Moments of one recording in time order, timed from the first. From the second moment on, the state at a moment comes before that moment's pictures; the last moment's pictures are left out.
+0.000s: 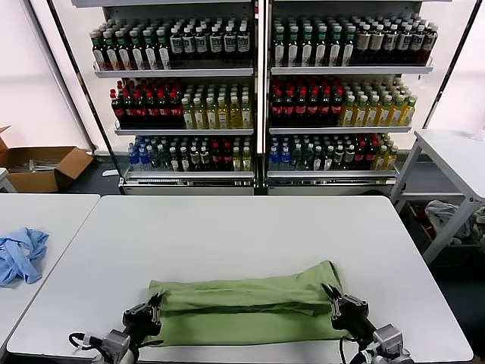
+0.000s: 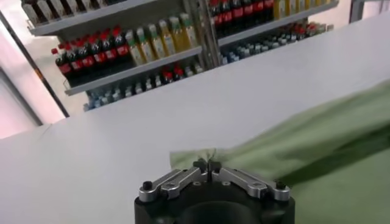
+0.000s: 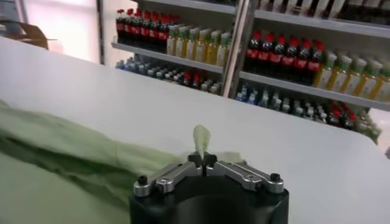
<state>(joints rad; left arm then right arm) 1.64 -0.82 -0.34 -2.16 -0.39 0.36 -0.34 -1.67 0.82 0.40 2.22 0.45 -0.27 0.26</state>
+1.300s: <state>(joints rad) 1.81 -0.90 -0.43 -2.29 -0.49 0.29 -0.46 -1.82 0.91 0.58 2.24 0.49 0.07 0.41</state>
